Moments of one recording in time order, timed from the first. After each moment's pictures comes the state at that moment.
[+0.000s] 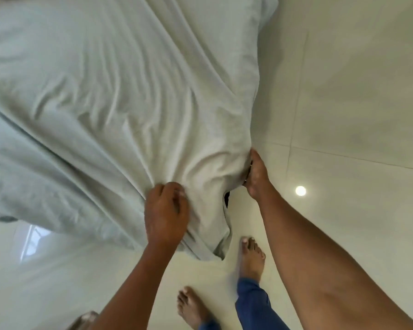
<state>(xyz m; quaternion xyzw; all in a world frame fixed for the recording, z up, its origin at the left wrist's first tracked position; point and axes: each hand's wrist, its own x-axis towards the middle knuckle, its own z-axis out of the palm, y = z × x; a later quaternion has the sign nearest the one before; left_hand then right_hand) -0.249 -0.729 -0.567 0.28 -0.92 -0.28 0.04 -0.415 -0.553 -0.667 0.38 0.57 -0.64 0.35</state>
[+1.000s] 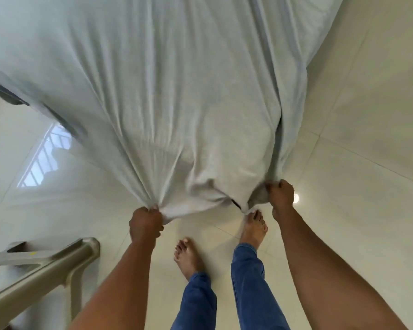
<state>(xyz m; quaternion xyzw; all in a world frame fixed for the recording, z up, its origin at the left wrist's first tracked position) -0.021 -0.767 -0.621 0.71 -0.57 -0.37 -0.15 -0.244 -0.513 -0.680 0.28 0.82 -0.40 0.29</state>
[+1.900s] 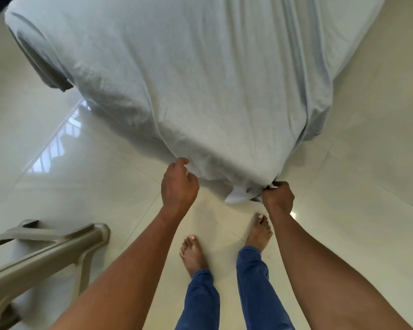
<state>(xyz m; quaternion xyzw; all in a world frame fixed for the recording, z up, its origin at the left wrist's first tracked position) -0.056 -0.785 -0.556 0.49 -0.80 -0.36 -0.02 -0.196 -0.576 -0.617 0.19 0.90 -0.27 0.28</state>
